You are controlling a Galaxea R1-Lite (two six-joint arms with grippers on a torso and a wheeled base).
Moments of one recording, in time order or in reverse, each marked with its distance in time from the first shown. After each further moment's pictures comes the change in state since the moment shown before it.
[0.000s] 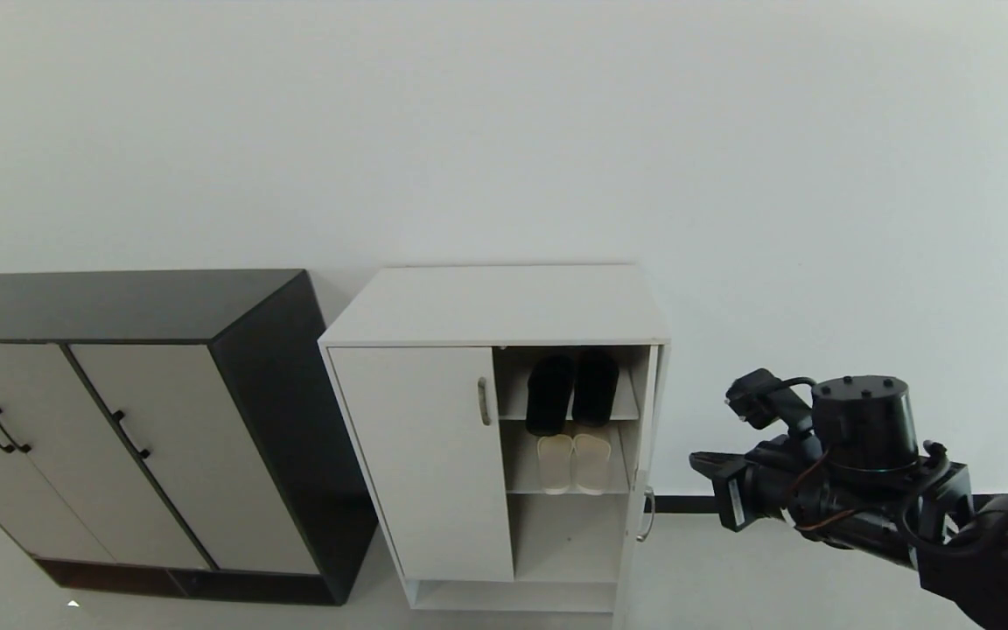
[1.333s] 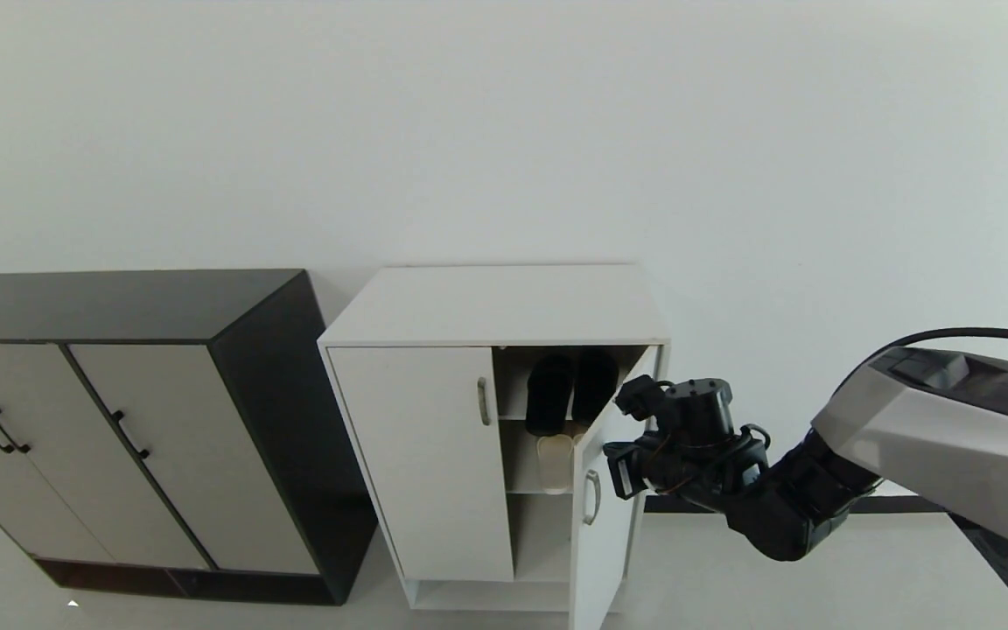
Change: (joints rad) left arm 0.000 0.000 0.000 0.000 -0.002 0.002; right arm 0.068 0.449 -0.465 0.015 -0.001 0.016
